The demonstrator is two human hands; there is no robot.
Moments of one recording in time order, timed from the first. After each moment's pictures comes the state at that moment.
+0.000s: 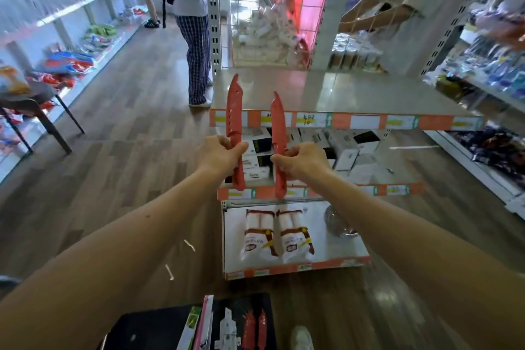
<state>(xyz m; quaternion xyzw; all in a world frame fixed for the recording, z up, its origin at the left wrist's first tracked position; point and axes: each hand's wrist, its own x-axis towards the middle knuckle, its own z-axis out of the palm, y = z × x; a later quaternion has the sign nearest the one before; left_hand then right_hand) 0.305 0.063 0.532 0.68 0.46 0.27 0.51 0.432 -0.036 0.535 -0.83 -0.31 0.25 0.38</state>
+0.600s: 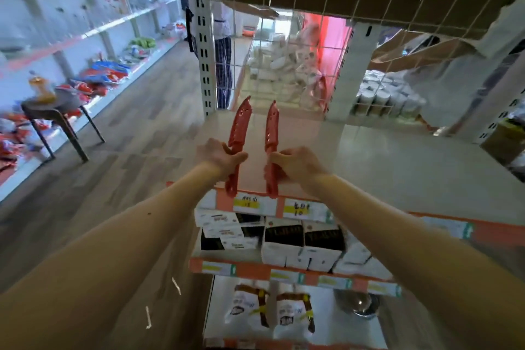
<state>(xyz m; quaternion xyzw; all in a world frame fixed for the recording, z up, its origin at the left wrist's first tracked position) 0.477 0.200 0.561 0.72 0.54 0.19 0.40 0.607 0.123 0.564 -0.73 -0.33 0.41 0.44</state>
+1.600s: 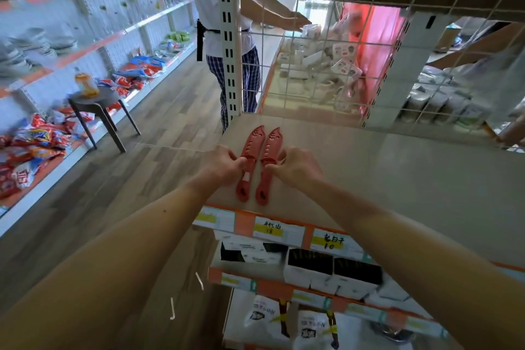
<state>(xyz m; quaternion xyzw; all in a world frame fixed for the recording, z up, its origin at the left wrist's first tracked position) 0.473 0.263 0.531 0.73 0.58 0.16 0.32 0.613 0.197 0.537 -0.80 -0.52 0.21 0.22</state>
